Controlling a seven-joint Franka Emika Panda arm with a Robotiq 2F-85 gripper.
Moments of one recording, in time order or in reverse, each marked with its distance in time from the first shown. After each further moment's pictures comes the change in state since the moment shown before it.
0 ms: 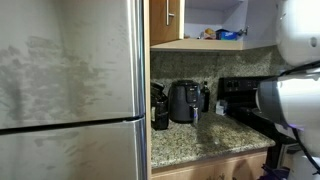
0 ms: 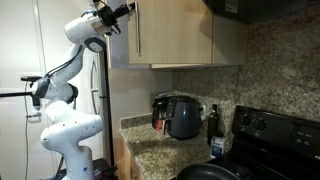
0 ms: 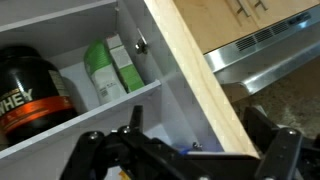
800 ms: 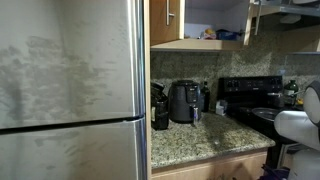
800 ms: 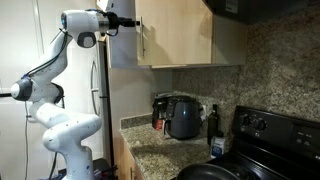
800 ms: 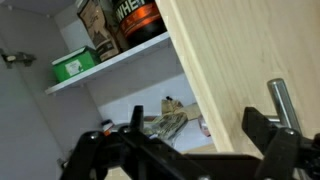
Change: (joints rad) arm 0.249 0.012 -0.091 0.038 -0.026 -0.505 0.000
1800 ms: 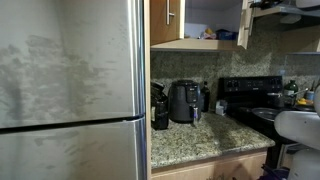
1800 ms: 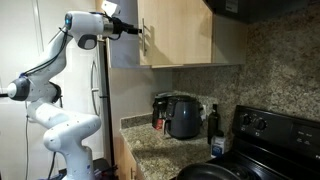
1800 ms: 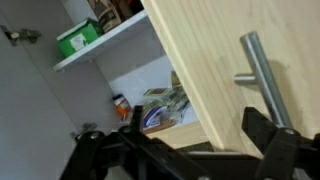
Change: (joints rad) arm 0.048 0.017 -0.011 -0.054 0.003 -0.108 0.001
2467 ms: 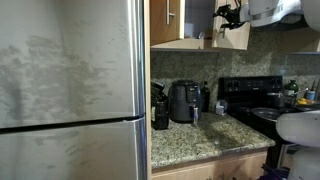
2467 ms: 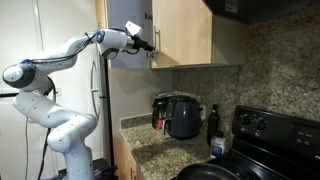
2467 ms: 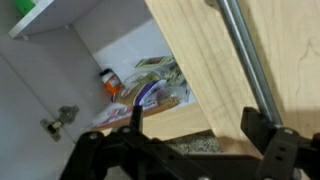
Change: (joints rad) arm 0.281 0.251 0.233 0.031 -0.026 0.403 -0.034
